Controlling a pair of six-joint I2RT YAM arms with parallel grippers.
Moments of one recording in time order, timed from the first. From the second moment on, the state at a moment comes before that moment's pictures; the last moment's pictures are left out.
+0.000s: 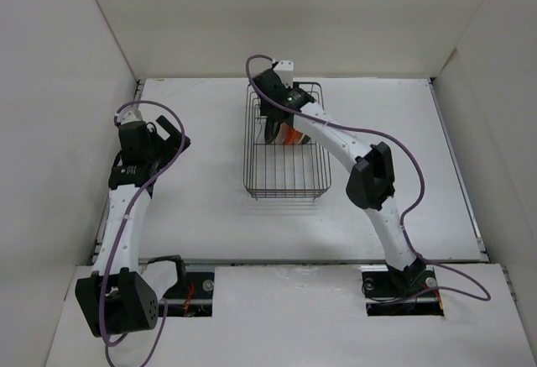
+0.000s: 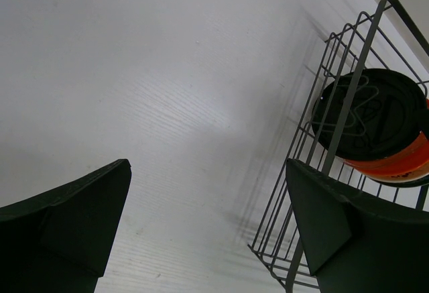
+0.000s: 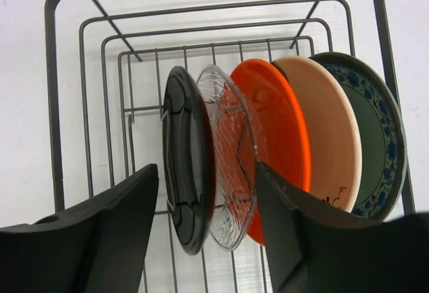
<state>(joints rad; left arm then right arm) 0.11 1.04 0.88 -0.44 0.08 -0.61 0.72 2.31 2.30 -0.77 0.67 0.54</state>
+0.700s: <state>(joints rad) 0.13 1.05 0.95 -0.48 0.05 -0.62 0.82 1.39 1.80 -0.72 0.67 0.30</state>
